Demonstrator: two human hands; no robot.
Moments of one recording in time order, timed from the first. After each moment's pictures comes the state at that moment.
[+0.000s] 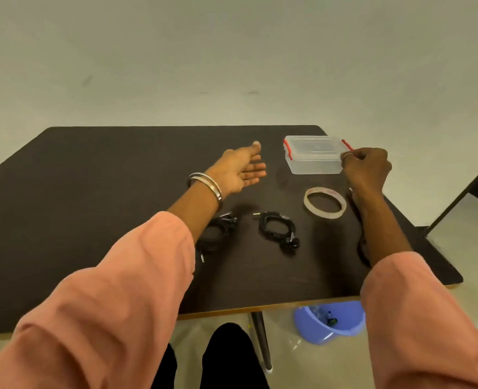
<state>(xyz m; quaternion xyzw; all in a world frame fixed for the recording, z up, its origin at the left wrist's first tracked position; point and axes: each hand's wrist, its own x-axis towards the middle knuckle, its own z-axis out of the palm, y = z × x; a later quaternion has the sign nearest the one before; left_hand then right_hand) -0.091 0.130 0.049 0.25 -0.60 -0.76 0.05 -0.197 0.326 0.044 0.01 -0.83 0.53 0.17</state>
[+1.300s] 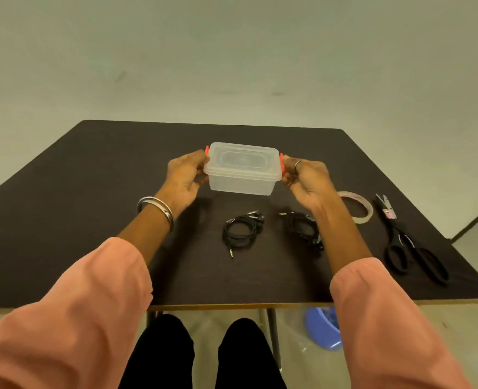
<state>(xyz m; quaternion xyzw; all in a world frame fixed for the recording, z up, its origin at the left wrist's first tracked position) -0.014 0.033 0.014 0.27 -0.48 -0.78 0.29 -0.141 0.221 0.027 0.07 -0.59 0.77 -0.21</state>
